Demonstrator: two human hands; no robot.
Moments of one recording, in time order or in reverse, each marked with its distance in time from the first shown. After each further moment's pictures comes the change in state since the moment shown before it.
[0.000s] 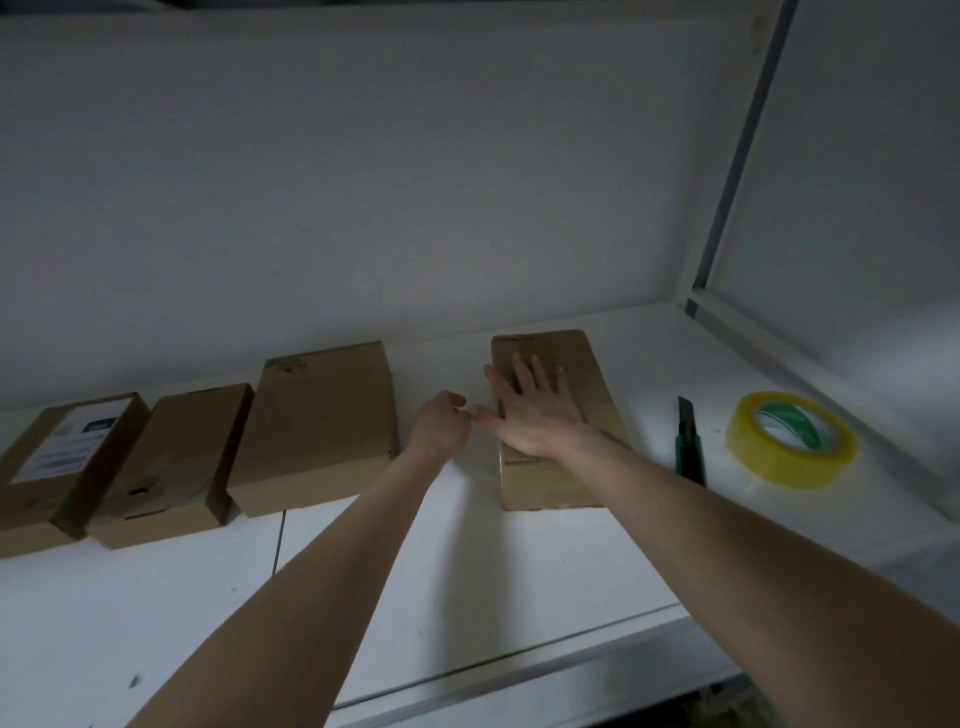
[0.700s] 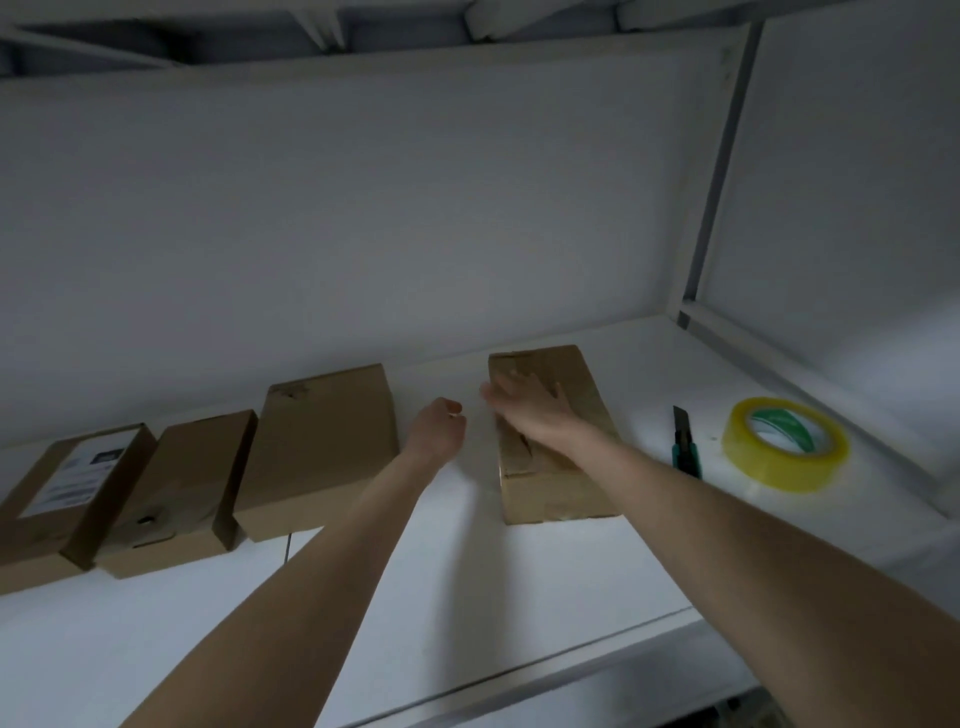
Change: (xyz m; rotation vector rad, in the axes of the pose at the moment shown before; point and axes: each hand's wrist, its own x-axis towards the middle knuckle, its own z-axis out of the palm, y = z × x) left_hand -0.004 0.017 -0.018 0.044 -0.027 0.003; right_hand -0.001 0.004 -0.018 0.484 0.046 0.004
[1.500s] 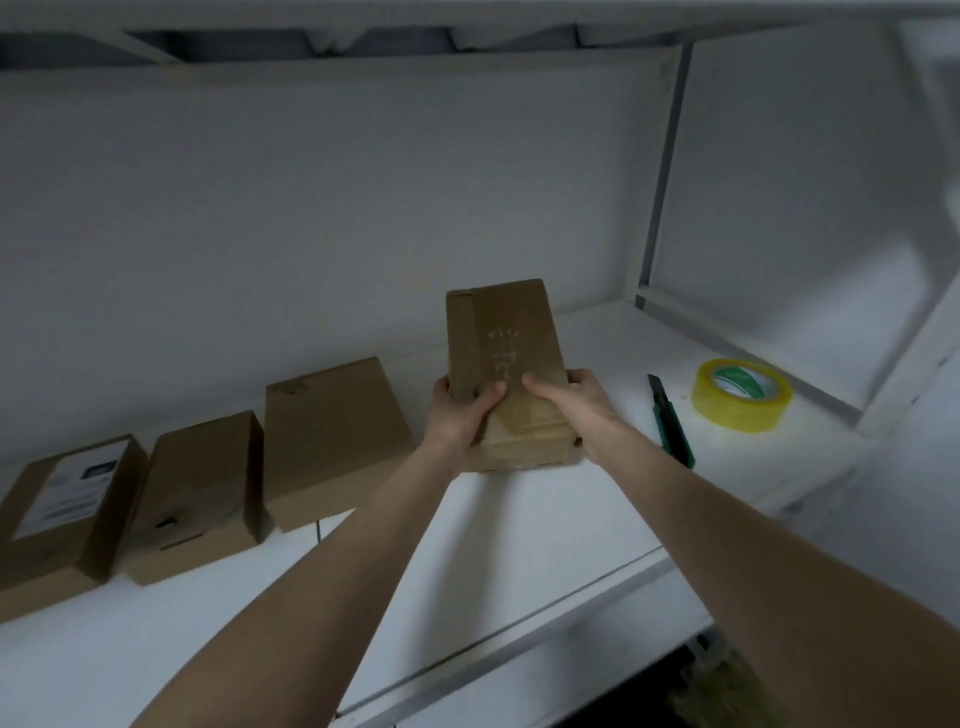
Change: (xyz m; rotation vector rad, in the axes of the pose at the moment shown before) left_hand -0.059 -0.001 -0.019 -0.646 -0.114 0.081; right_hand -0.069 -0.014 0.019 0.954 0.456 0.326
